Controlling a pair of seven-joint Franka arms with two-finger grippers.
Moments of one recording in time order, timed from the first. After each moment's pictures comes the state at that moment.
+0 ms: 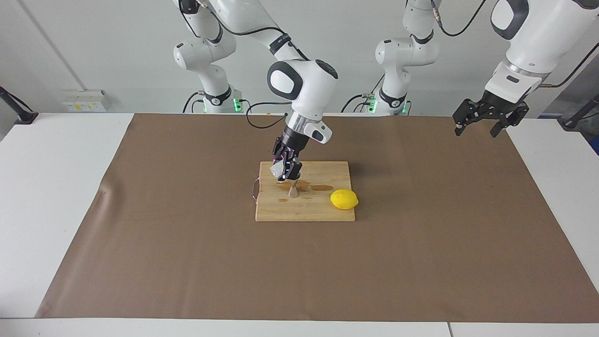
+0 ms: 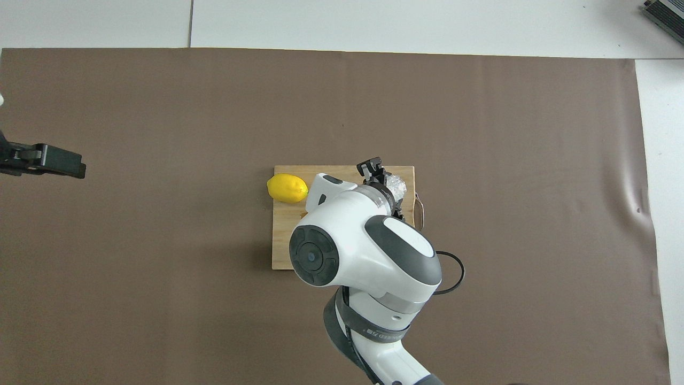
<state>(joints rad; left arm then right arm) -0.02 -0.02 -0.03 -1.59 -0.01 1.60 0.05 0.61 0.25 0.06 -1.80 -0.65 2.00 -0.94</state>
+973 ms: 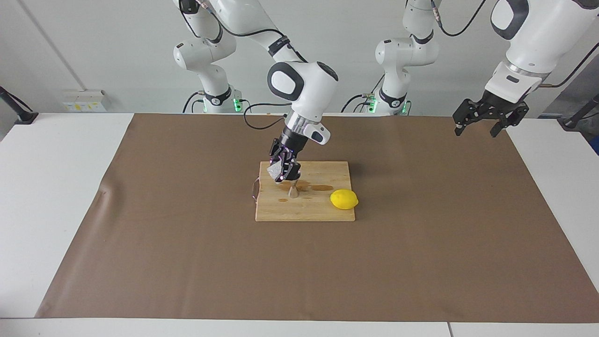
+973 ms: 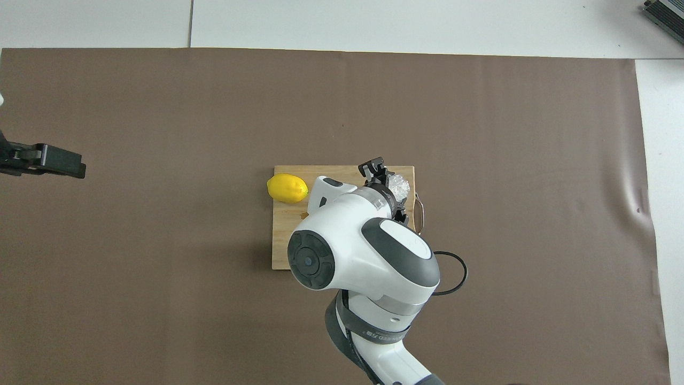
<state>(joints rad) -0.02 -0.02 -0.03 -1.59 -0.01 1.60 0.05 0.61 0.25 0.06 -1.81 -0.69 1.98 -0.94</state>
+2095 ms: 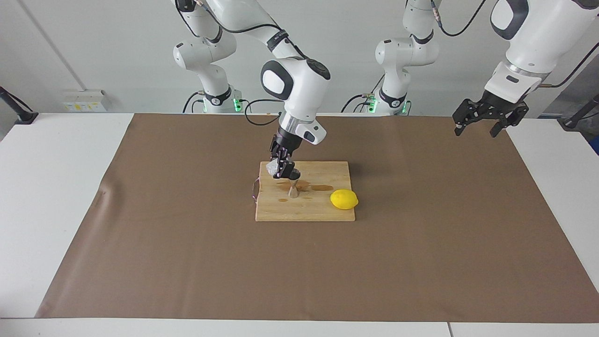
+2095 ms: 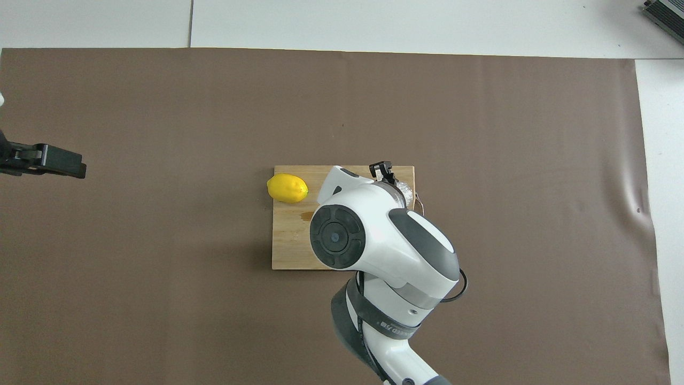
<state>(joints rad) -0.02 -0.02 -0.03 -1.59 -0.01 1.60 0.05 0.57 0.22 0.06 -1.81 -0.50 1.98 -0.94</state>
